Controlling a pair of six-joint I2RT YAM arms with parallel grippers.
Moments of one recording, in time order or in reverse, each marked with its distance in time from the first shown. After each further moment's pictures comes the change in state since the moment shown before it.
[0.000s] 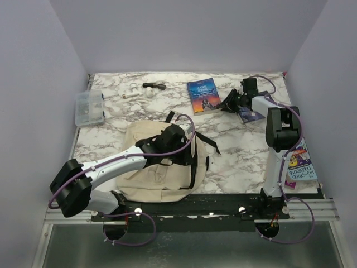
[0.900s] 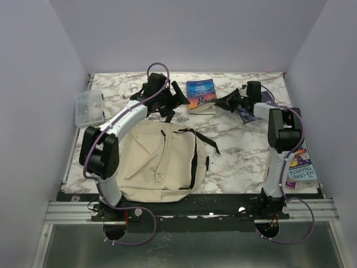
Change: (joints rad) left arm 0.464 0.391 0.567 -0.076 0.077 -0.253; right arm -0.032 -0.021 -0.135 0.321 -0.311 0.452
